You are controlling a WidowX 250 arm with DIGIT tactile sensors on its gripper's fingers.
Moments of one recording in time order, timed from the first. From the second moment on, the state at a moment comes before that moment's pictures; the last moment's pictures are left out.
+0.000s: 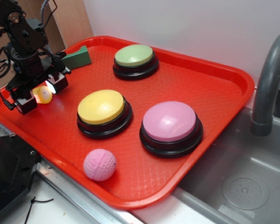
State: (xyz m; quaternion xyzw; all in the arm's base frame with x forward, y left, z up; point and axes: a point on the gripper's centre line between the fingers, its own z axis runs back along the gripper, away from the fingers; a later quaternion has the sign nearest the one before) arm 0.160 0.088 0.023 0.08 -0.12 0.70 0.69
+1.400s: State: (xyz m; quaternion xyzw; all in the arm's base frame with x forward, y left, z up) arm 0.192 0.019 0.193 -0.06 -0.12 0.13 0.98
